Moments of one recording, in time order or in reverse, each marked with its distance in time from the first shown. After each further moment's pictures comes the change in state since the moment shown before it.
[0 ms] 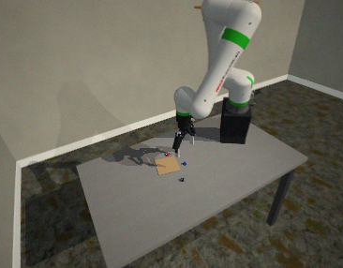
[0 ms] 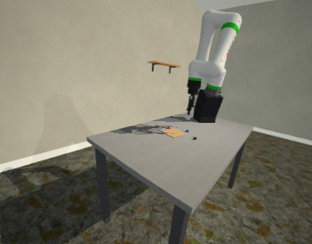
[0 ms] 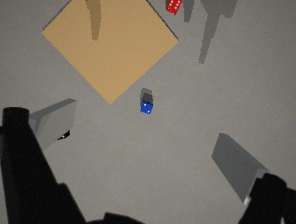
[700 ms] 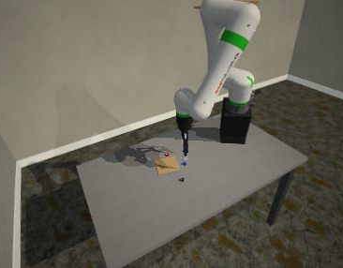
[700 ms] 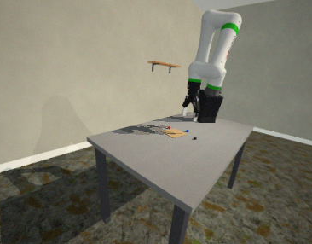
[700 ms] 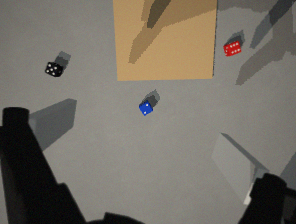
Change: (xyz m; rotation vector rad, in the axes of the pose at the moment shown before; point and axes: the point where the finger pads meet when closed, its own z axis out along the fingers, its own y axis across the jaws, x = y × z) arm 0.000 0.000 0.009 -0.001 0.001 -0.707
